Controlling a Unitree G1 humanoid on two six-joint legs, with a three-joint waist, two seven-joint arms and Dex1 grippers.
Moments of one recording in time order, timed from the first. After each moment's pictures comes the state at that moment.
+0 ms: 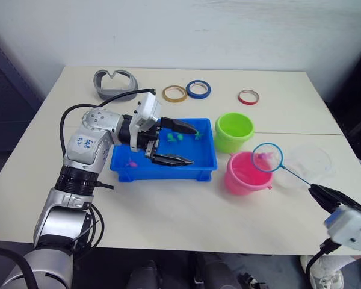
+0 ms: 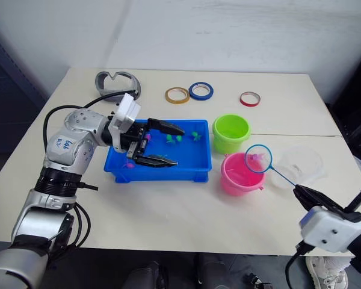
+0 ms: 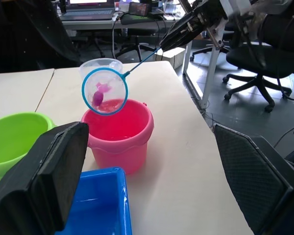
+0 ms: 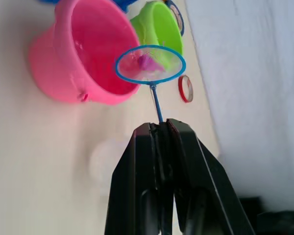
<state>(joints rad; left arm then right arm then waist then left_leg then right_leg) -0.87 0.51 -0.14 0.18 -0.43 0.34 -1.36 0.59 -0.72 -0.72 -0.59 -0.20 -0.39 0.69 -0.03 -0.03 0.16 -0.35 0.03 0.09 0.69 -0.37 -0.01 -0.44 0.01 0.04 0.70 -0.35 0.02</state>
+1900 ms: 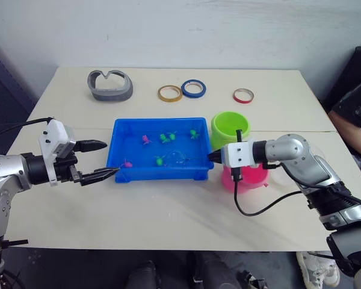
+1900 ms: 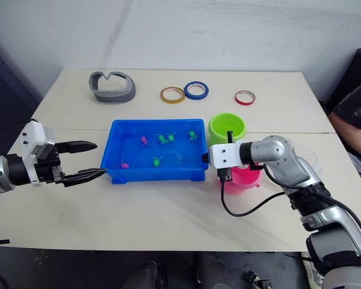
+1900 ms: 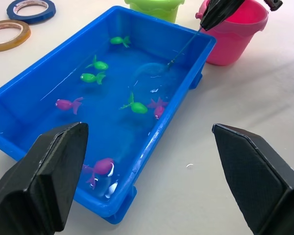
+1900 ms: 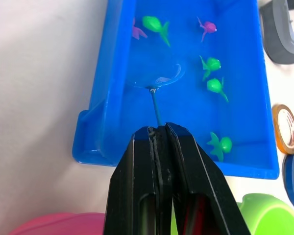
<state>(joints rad) -0.21 0.93 0.37 -0.27 -0.51 0.63 -1.02 -0.73 -0.73 0.39 0.23 -0.04 -0.26 1.07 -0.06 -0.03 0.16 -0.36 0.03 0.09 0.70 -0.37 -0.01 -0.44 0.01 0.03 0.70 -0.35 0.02</state>
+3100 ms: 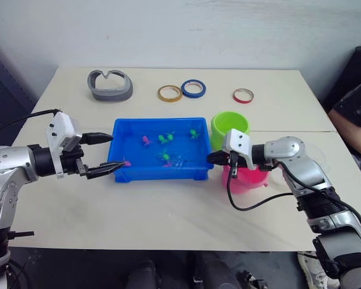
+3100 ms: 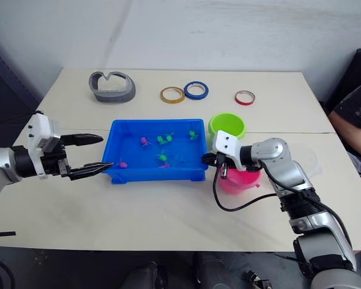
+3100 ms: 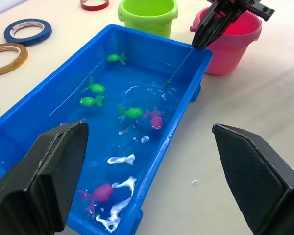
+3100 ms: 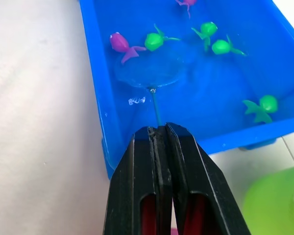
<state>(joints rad) -0.30 0.92 0.30 -0.23 -0.51 0.59 -1.02 -0.68 -0.62 0.26 0.19 0.08 0.20 1.13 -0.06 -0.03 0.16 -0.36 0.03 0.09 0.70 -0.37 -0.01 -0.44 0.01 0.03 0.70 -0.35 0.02</state>
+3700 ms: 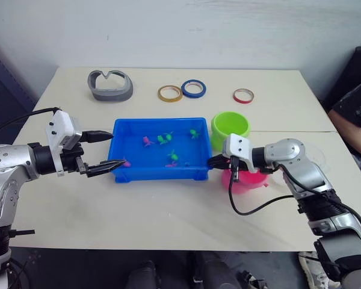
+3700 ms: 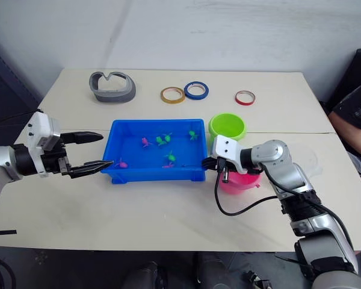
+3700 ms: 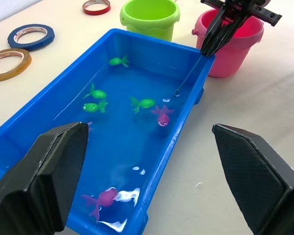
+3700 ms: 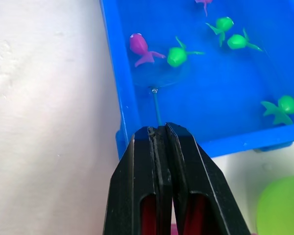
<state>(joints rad) -0.31 0.92 0.29 -0.22 -0.51 0.56 -1.02 -0.66 -0.61 0.26 0.17 0.09 0.20 1.17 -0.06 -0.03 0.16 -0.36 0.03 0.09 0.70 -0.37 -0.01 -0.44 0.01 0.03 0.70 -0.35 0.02</state>
